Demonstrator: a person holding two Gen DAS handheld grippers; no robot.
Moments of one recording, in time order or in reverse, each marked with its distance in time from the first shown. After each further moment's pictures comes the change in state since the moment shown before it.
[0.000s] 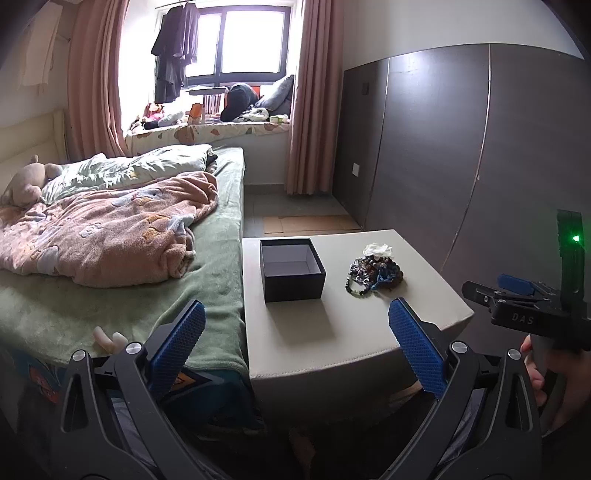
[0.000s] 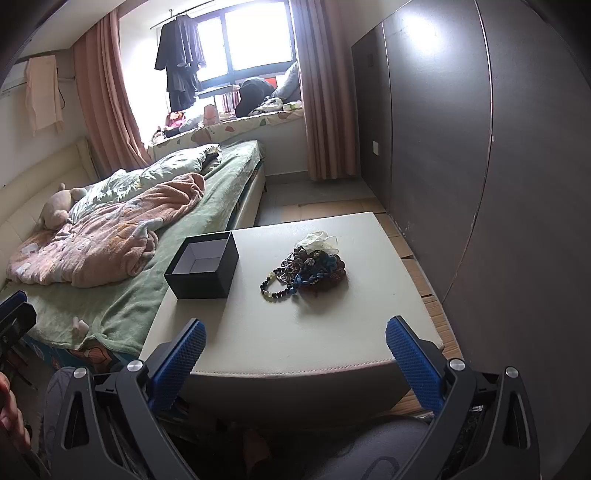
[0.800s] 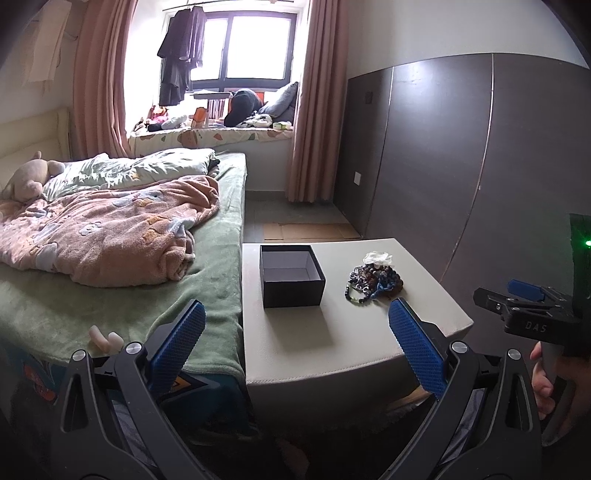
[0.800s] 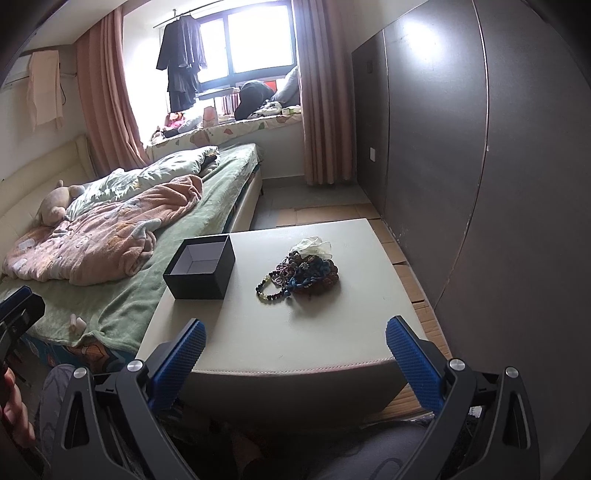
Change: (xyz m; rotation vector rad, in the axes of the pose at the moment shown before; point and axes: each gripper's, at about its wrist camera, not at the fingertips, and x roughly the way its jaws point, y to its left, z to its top) left arm 0.002 0.003 -0.005 -0.027 -0.035 -0.001; right arm -0.013 -0.001 0.001 -0.018 -0.011 -0.022
